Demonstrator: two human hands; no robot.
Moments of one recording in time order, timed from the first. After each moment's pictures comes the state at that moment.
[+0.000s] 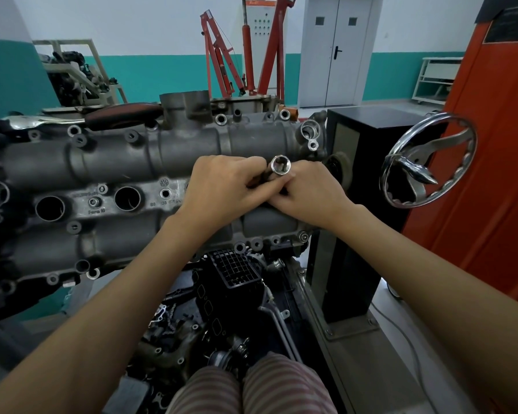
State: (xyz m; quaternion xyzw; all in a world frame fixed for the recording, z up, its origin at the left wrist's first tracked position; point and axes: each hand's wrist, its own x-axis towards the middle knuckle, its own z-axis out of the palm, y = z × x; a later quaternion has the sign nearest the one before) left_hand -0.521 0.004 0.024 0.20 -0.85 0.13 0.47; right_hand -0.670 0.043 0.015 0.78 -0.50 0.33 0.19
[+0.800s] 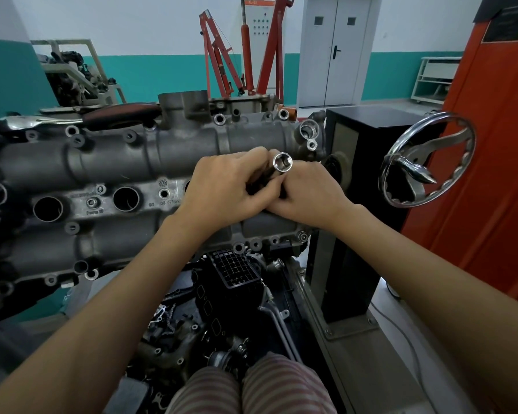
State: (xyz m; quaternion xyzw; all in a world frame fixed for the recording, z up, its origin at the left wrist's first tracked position) left_hand -0.522 0.009 0.026 0.19 -0.86 0.09 0.46; right_hand -0.672 0.042 0.015 0.78 -0.51 0.31 0.19
